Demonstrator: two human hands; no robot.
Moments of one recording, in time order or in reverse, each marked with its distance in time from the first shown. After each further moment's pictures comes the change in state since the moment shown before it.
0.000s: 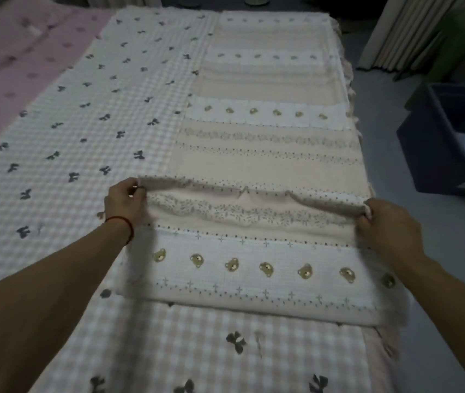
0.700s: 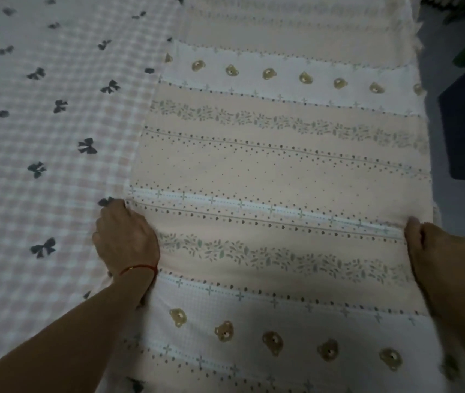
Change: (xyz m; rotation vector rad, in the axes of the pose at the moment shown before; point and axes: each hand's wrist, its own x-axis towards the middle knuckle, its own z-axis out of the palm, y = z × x) left_hand 0.035 -0.056 0.131 0.591 0.295 0.019; right_hand 0.083 0.060 0.090 -0.197 -0.071 0.213
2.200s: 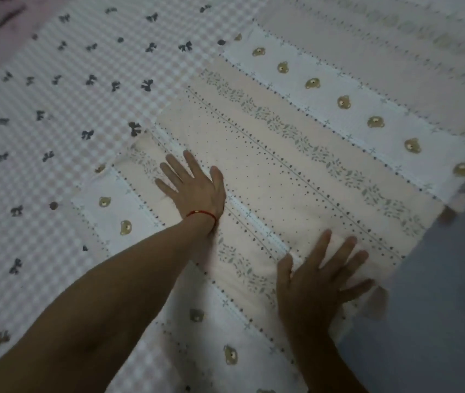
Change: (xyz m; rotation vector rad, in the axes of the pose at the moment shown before) left_hand -0.091 0.191 0.014 0.196 -0.249 -0.473; right_hand 0.011 -0.048 0.000 0.113 -0.174 -0.542
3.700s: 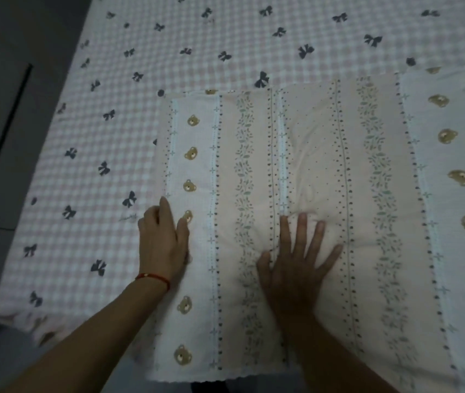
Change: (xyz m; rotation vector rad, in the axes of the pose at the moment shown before) left_hand -0.195 -0.079 -0.019 -0.287 0.109 -0.651; right_hand 0.104 -0.030 0.014 -0.060 -0.144 -1.136
